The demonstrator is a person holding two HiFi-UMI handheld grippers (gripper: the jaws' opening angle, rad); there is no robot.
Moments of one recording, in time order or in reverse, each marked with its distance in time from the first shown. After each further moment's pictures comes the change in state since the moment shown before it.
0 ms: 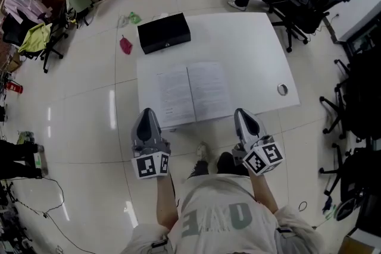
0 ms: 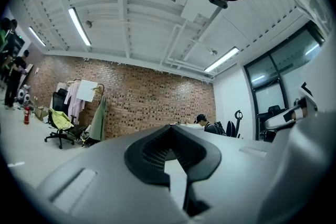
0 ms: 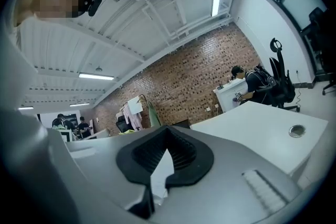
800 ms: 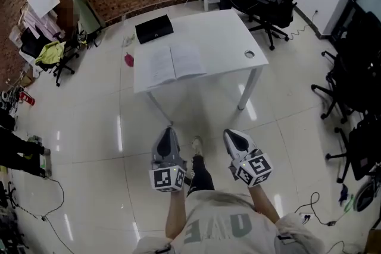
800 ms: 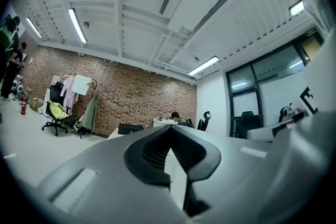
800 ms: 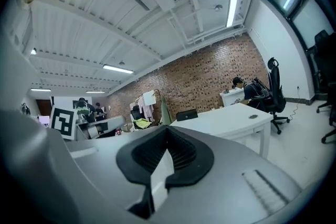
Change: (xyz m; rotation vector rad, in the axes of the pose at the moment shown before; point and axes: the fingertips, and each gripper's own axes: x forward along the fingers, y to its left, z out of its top) left arm -0.324 -0.200 -0.009 -0.058 0.025 -0.132; right arm -0.343 0.090 -0.102 -0.148 0.036 0.079
